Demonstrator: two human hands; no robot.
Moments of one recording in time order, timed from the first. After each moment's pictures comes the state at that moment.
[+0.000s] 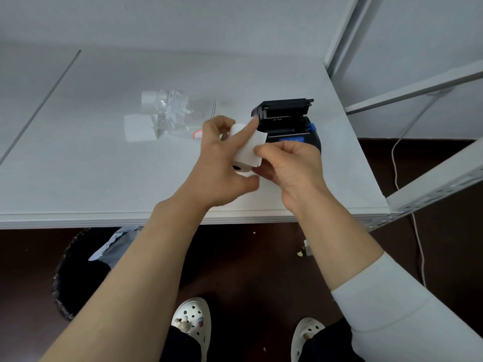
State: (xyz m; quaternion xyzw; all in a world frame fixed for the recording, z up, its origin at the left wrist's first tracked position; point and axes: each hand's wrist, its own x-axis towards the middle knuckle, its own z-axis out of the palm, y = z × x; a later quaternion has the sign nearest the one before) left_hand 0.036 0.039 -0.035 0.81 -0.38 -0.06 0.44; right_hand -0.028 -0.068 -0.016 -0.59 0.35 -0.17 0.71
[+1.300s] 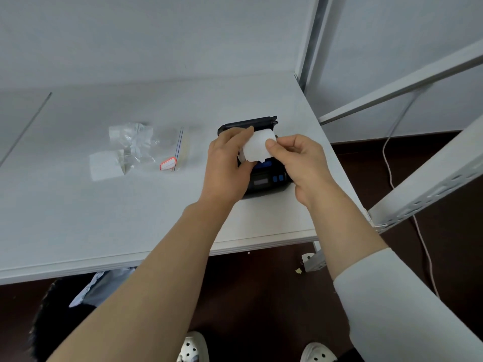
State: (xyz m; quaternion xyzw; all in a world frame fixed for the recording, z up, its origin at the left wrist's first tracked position) left_hand 0.042 -0.058 -0.044 0.82 -0.32 -0.02 0.47; right_hand -0.023 -0.164 -0.033 -0.63 0.34 -0.23 0.67
